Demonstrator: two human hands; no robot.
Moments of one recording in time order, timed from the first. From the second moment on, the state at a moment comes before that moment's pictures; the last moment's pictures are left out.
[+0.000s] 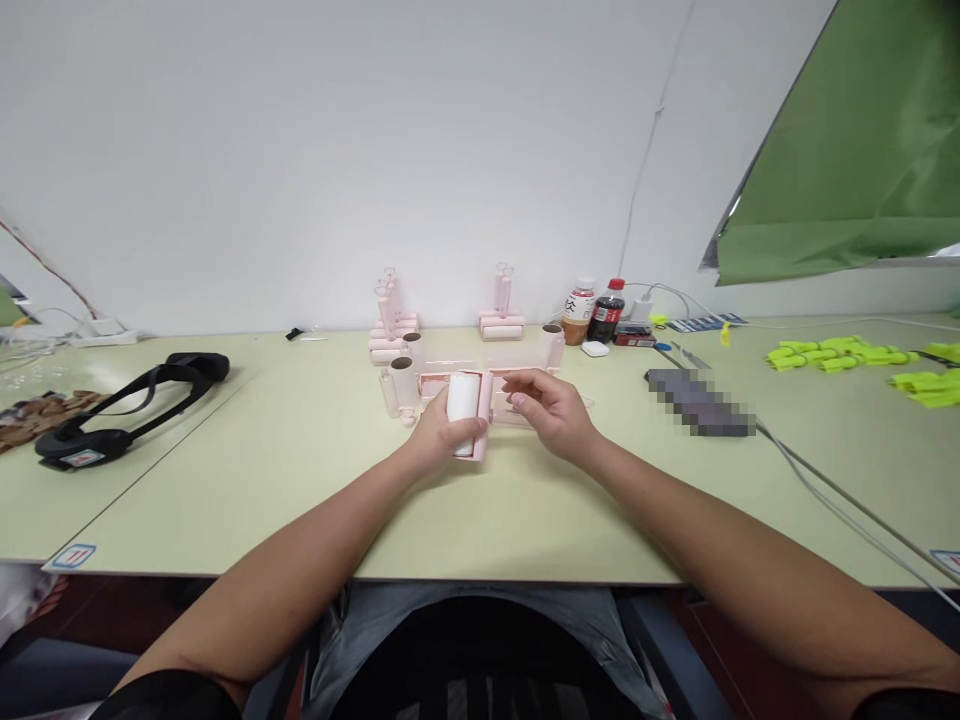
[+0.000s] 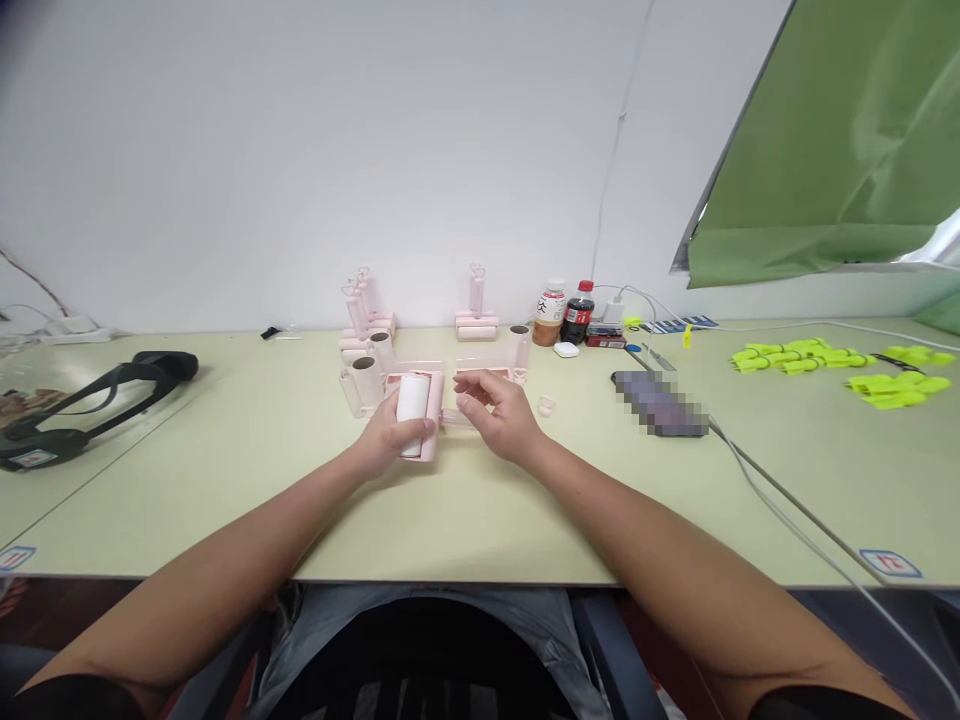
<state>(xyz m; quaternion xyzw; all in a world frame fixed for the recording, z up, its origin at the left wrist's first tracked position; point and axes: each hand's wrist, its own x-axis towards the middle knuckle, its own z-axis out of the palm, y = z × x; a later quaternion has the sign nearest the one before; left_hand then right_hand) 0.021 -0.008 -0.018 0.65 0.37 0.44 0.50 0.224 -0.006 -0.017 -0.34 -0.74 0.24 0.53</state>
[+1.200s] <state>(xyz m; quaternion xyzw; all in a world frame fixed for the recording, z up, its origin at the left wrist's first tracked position) 0.006 0.003 -0.001 0.50 0.35 0.58 0.54 0.323 0.045 0.006 -0.72 -0.67 0.17 0.07</state>
